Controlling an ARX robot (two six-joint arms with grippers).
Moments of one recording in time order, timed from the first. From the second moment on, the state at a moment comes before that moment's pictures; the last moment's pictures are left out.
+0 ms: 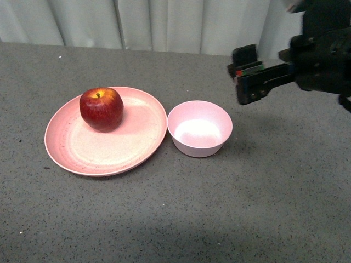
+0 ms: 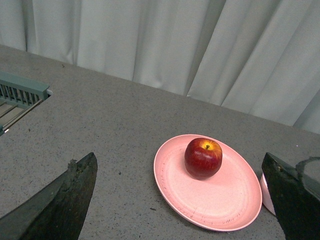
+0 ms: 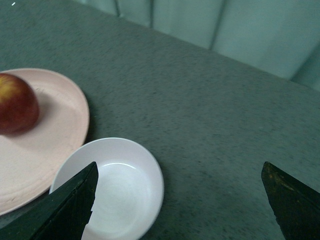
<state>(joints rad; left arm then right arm) -0.05 0.02 0.02 -0.05 -0.15 -0.19 0.31 1.82 0.73 0.66 -0.11 -0.09</state>
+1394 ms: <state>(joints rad) -0.05 0.02 0.02 -0.05 -0.15 -0.19 0.00 0.44 0.01 0.44 0.00 -0.01</state>
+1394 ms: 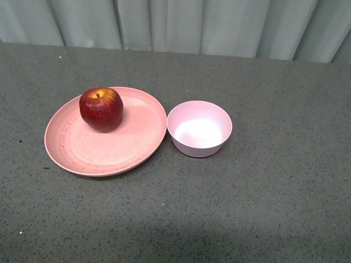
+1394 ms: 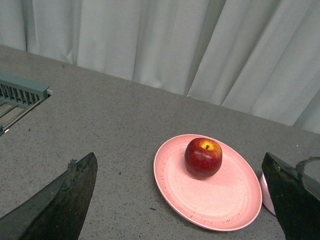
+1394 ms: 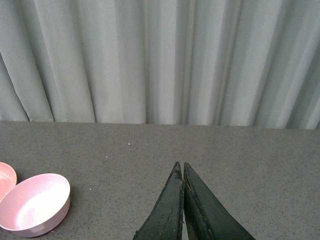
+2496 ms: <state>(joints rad) -0.05 0.02 0.02 -0.05 -0.15 -0.19 0.00 0.01 0.01 0.00 0.00 -0.01</state>
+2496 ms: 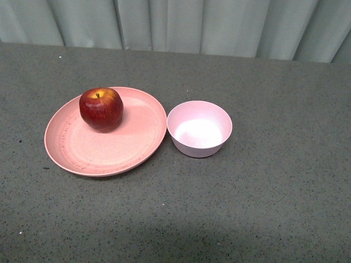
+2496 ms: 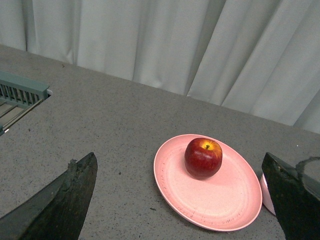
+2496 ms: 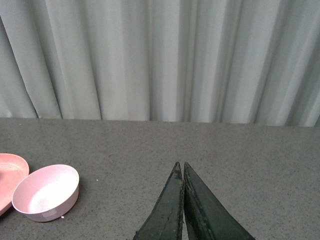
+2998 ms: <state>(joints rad) -0.05 0.02 0.02 -0.05 -0.15 -0.19 0.00 0.00 0.01 0.00 0.00 -0.01</state>
